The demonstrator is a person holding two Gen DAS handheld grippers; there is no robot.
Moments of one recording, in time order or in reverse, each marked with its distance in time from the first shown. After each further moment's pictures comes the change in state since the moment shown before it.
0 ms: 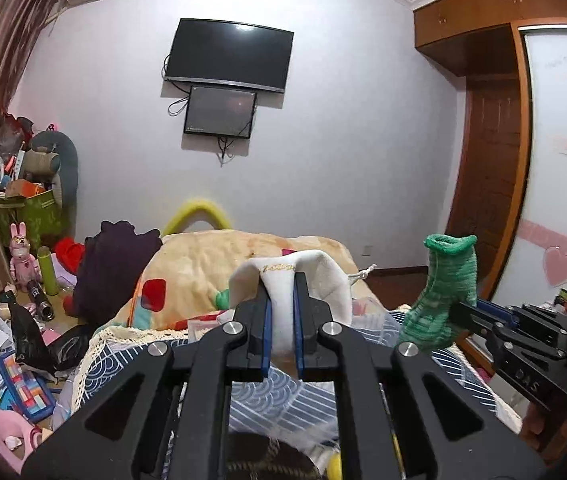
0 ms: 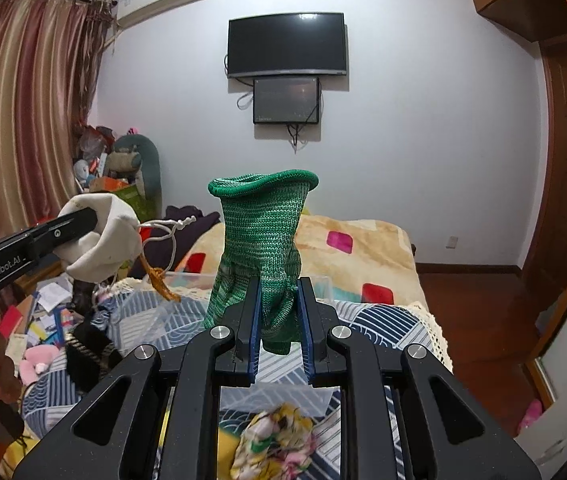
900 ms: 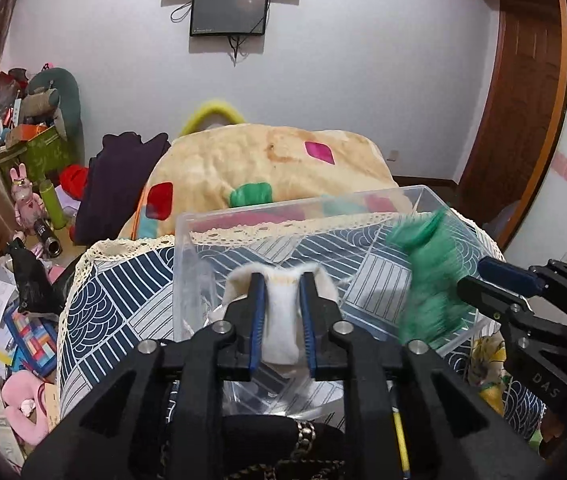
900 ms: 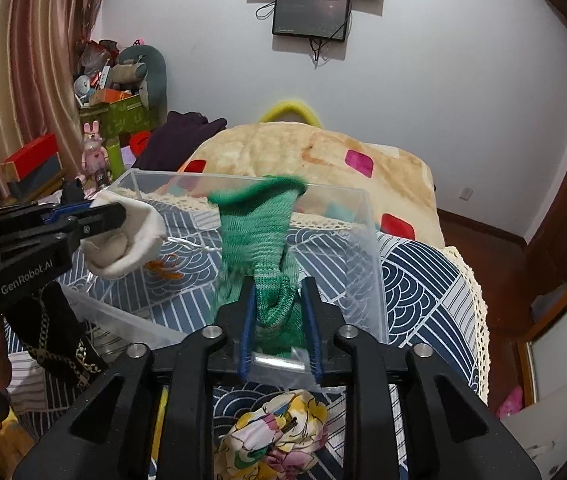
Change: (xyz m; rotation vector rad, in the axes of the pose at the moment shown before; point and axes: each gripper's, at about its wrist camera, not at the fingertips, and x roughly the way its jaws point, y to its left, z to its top) left arm 0.075 0.009 -0.051 0.014 0.370 0.072; right arm 0.061 0.005 -0.021 -0.088 0.322 0.037
